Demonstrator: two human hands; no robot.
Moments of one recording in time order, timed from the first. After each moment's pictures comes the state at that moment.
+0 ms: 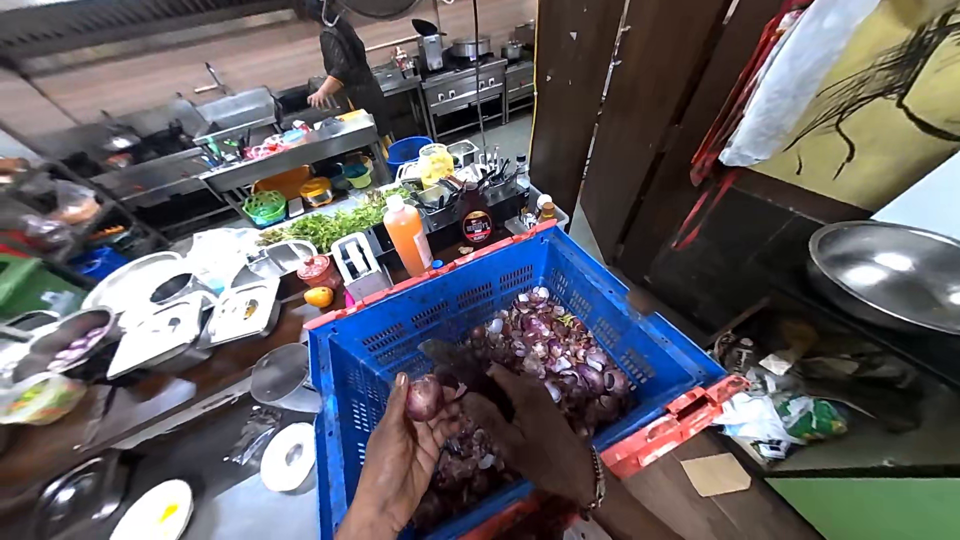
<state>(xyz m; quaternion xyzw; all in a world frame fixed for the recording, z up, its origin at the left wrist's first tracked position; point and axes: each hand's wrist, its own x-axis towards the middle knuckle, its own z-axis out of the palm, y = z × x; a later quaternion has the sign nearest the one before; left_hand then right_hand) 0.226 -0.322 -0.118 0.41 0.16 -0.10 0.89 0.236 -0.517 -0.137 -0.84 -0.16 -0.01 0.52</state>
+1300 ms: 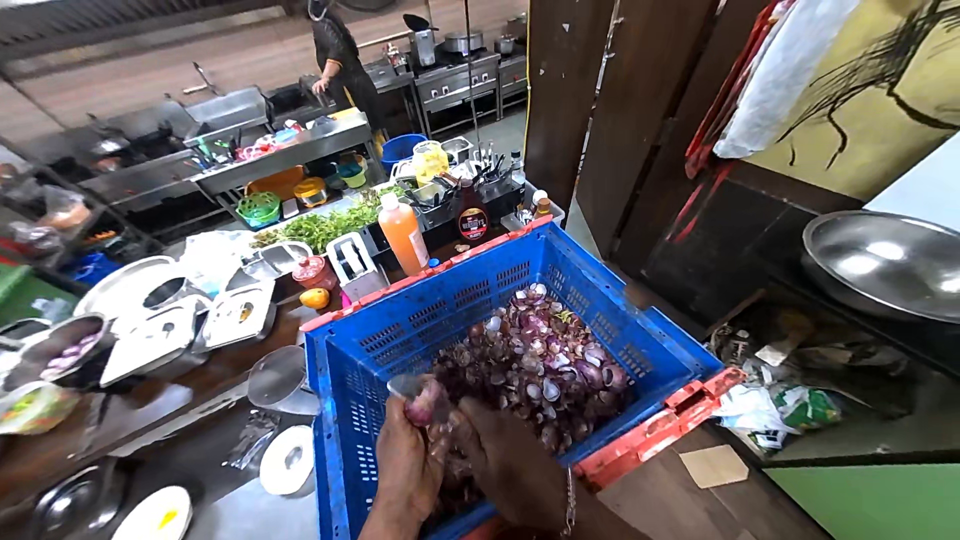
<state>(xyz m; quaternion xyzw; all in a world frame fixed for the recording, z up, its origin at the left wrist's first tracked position) 0.230 -0.342 -0.131 0.46 0.18 -0.01 0.87 0.218 -0.487 -0.129 -0.87 -0.16 0.16 0.45</state>
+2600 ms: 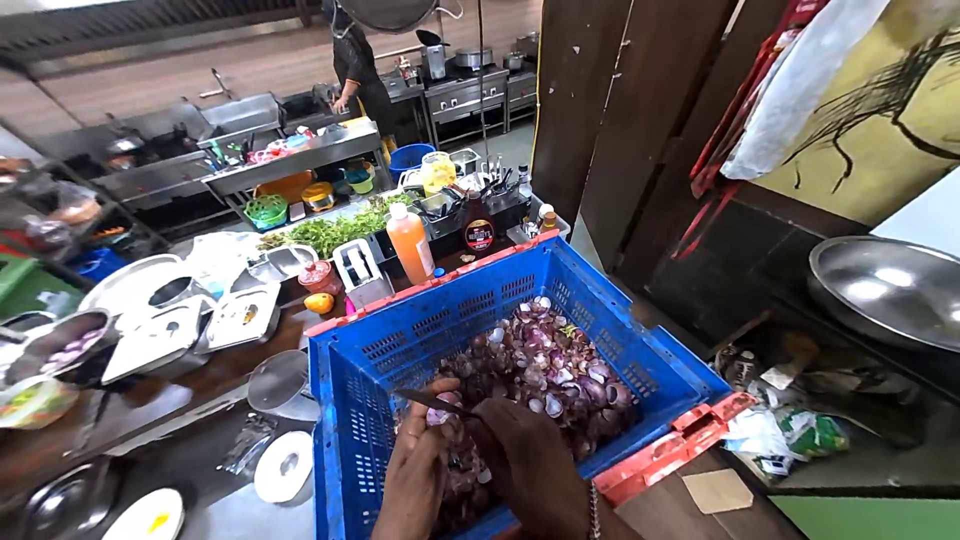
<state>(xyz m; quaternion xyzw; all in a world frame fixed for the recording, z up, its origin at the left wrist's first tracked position) 0.221 -0.332 -0.137 0.56 -0.09 0.00 0.83 0.219 -0.501 -0.139 -0.89 -0.21 -0.15 0.37</state>
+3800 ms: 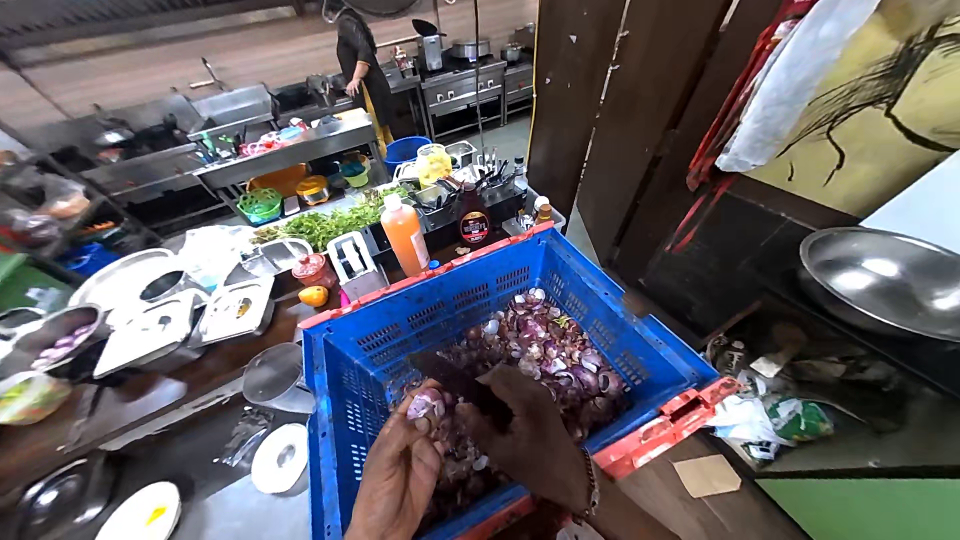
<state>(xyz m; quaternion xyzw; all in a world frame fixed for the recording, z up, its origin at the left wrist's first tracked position) 0.209 -0.320 -0.137 0.34 0.05 -0.08 0.93 0.231 -0.511 -0.131 -0.83 -0.19 -0.14 0.50</state>
